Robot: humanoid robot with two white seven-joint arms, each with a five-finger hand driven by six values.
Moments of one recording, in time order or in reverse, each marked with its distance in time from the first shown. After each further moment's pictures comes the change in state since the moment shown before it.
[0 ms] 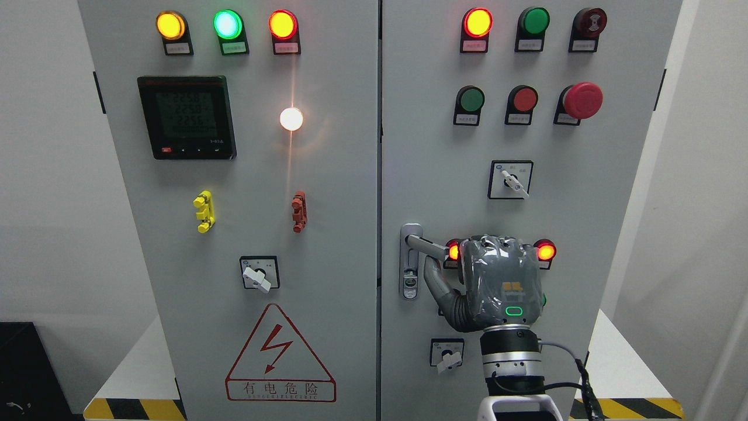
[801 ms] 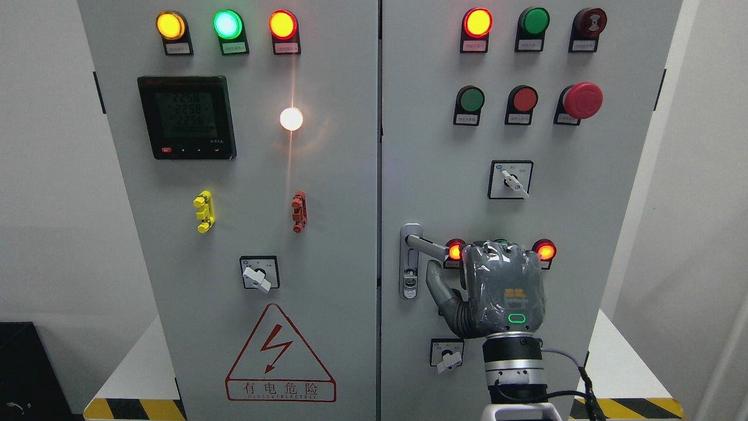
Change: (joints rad) left arm 0.000 0.000 0.000 0.000 0.000 0.000 0.000; right arm 0.034 -0.004 0.000 -0.021 -0.003 -0.004 -0.001
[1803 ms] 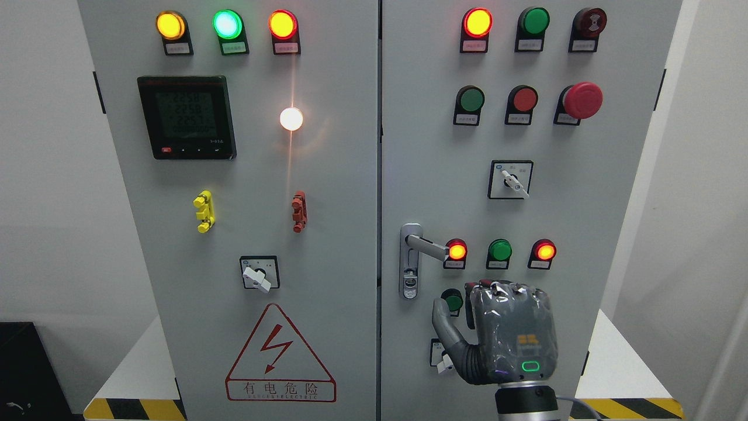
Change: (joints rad) left arm 0.000 0.000 0.000 0.000 0.000 0.000 0.000; right arm 0.189 -0.005 -0.044 -0.150 -0.012 -0.166 -0.023
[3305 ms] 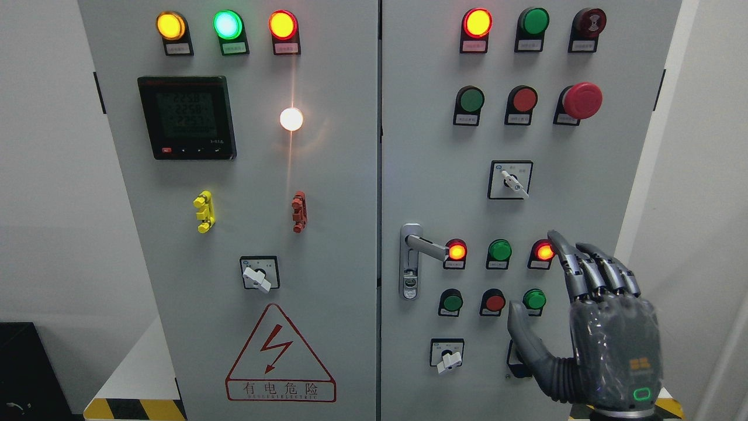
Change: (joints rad) left arm 0.000 0.000 0.000 0.000 0.000 0.000 0.000; right arm 0.064 0.008 -0.269 -0.138 -0.210 -0.269 -0.062
